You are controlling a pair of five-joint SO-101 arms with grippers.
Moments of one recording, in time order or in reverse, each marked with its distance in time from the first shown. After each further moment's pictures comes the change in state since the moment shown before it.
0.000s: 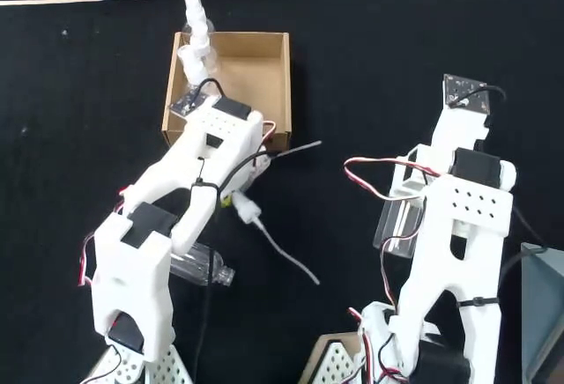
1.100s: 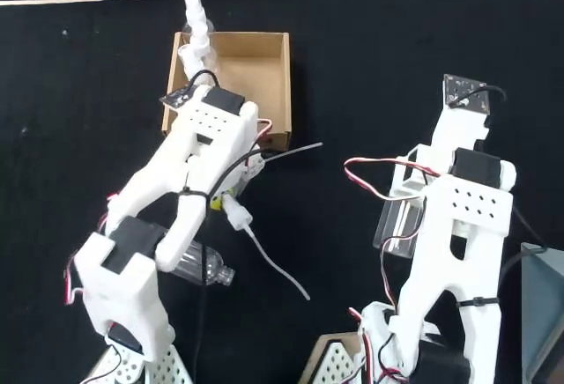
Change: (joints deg) left arm -0.3 -9.4 0.4 11.6 -3.8; right arm 0.0 0.0 0.0 0.0 0.0
